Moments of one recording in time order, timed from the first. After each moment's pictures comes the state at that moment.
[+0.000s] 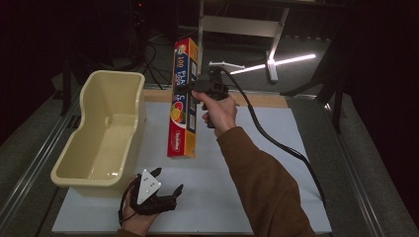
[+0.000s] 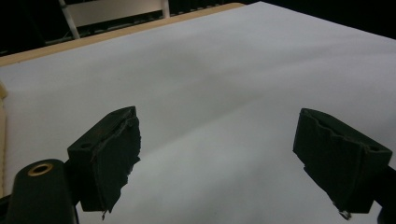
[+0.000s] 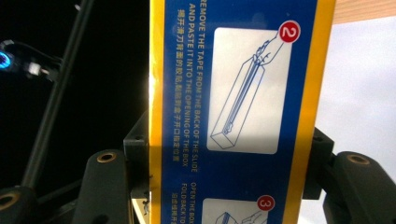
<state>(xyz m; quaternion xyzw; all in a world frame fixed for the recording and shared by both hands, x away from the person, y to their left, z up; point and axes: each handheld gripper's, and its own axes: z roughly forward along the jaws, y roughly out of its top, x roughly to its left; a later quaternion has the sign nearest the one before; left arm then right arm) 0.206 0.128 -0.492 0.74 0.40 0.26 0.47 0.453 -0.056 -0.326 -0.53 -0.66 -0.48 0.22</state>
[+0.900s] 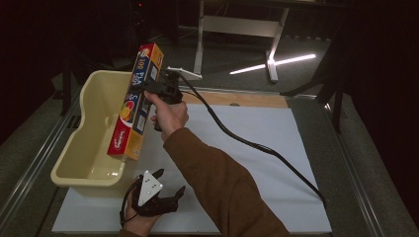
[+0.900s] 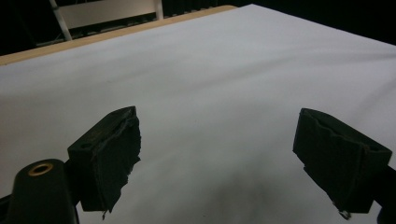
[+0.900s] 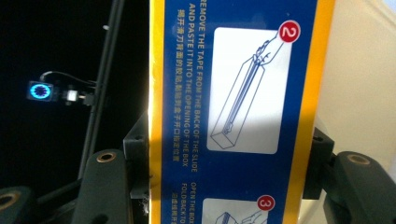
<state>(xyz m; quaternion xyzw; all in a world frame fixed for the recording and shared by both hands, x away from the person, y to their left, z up) 0.203 0.125 -0.492 0.74 0.39 0.26 0.48 0.440 0.055 -0.346 -0.55 -0.60 -0.50 0.28</state>
